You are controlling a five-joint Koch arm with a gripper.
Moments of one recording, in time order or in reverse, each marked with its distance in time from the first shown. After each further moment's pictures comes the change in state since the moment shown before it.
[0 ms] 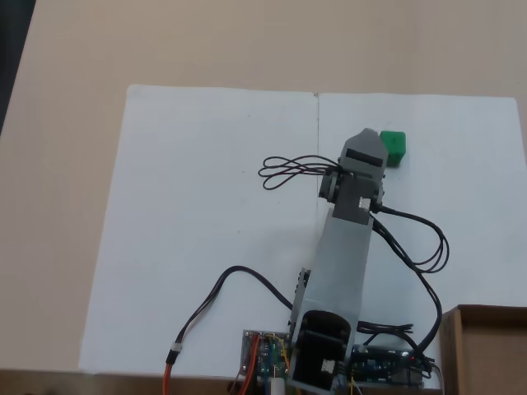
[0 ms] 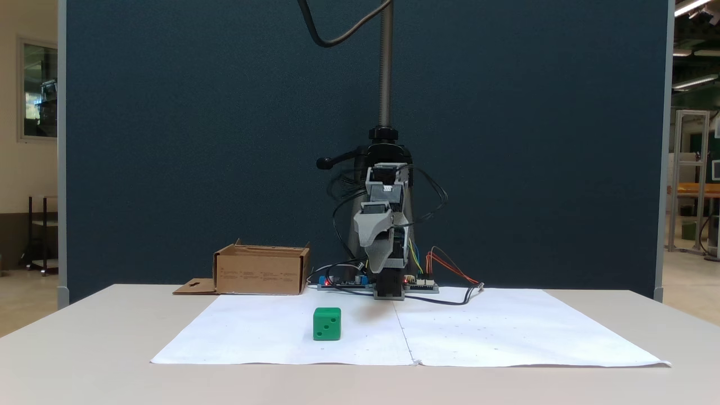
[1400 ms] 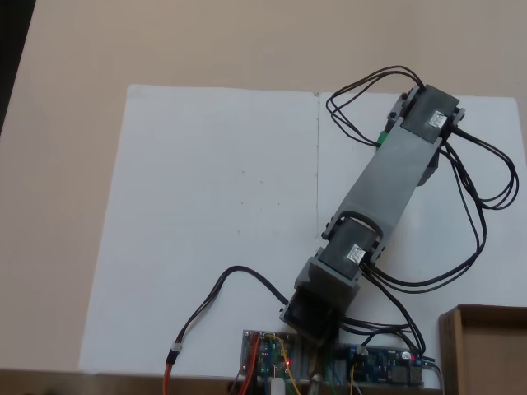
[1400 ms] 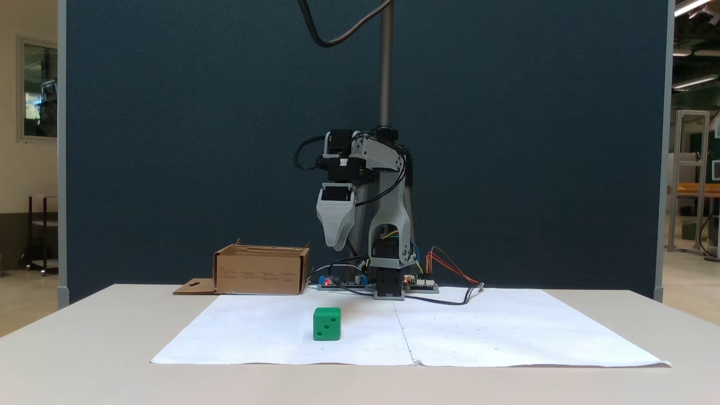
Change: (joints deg) arm 17.6 -34.2 -46.6 39.4 -29.4
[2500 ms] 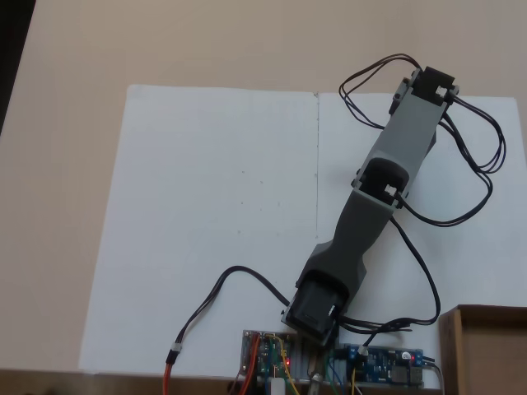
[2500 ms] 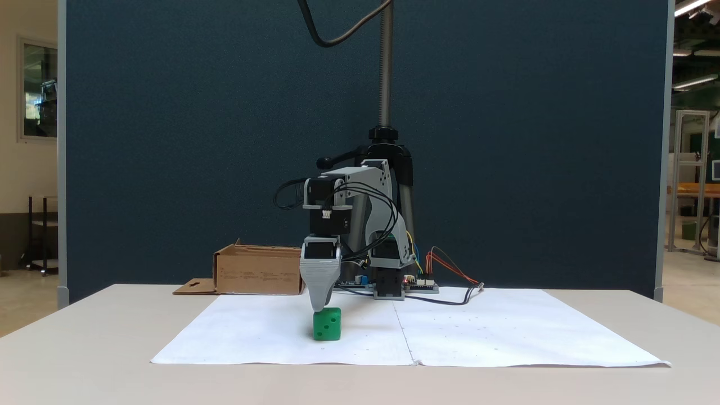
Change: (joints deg) arm -3.5 -28.2 -10.9 -11.7 0.6
